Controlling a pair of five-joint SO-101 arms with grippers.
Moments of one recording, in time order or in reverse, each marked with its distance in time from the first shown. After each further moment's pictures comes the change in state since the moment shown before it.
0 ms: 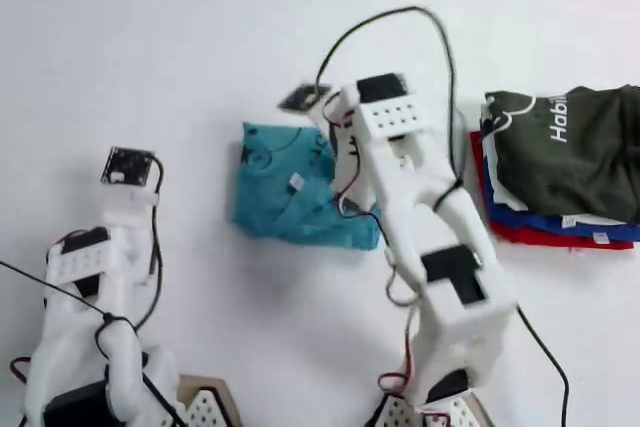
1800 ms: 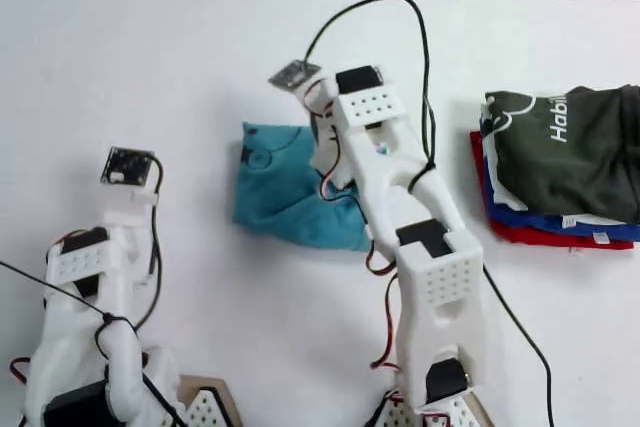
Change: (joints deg) left arm -0.1 0.0 0.0 0.0 0.0; right arm -1.8 18.5 -15.5 -2.7 -8.5
